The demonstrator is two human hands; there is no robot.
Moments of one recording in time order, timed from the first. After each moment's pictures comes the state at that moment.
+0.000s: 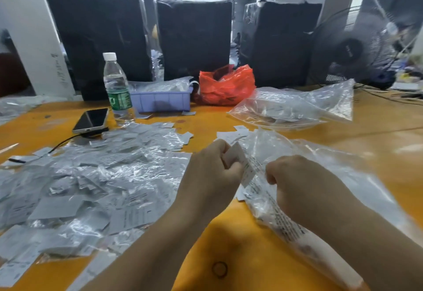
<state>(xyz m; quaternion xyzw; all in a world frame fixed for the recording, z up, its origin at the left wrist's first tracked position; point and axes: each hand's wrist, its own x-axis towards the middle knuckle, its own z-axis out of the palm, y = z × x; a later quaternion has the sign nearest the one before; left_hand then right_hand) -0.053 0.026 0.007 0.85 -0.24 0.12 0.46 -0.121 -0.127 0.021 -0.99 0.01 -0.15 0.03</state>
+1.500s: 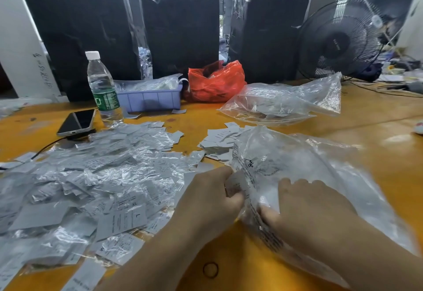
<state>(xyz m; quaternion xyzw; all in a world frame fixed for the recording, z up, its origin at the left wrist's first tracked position) -0.063 0.023 -0.018 0.86 -0.30 0.03 0.41 -0.135 -0.134 -0.004 -0.99 0.15 -0.01 -0.03</state>
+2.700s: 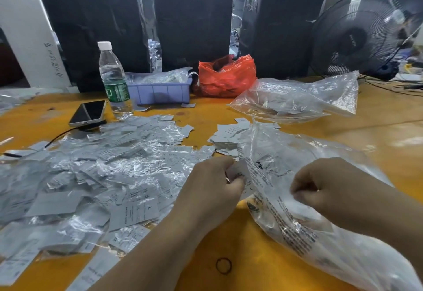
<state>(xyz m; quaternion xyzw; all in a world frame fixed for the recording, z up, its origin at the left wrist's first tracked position) -0.057 0.036 -0.011 0.86 -0.27 0.05 0.43 -0.139 -0.152 0.033 -0.99 0.08 -0.04 0.15</state>
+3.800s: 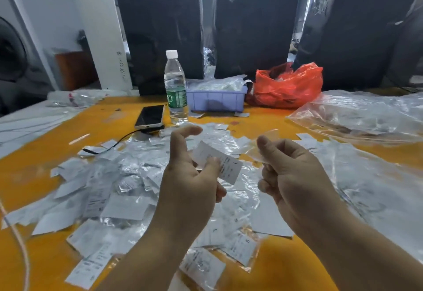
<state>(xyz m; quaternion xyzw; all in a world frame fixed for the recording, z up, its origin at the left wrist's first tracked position) -0.029 0.137 0.009 0.74 -0.12 0.17 0.64 -0.030 -0.018 0.017 -0.59 0.02 -0.10 0.80</state>
